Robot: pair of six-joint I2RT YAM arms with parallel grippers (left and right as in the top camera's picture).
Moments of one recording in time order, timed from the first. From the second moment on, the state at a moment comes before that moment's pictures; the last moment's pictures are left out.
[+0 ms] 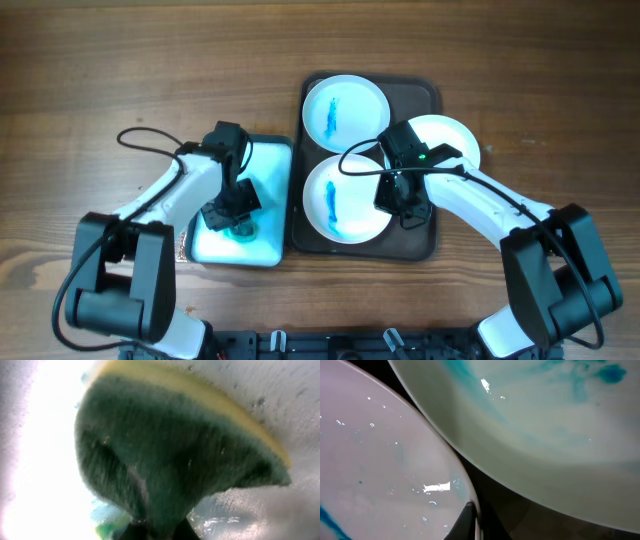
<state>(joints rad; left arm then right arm) -0.21 1.72 0.95 -0.89 0.03 -0.60 0.44 1.72 0.95 -0.70 -0.07 0.71</state>
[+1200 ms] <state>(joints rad) -0.53 1.81 1.32 -0.70 0.29 -0.56 0.35 1.72 0.95 -0.68 -0.13 0.60</state>
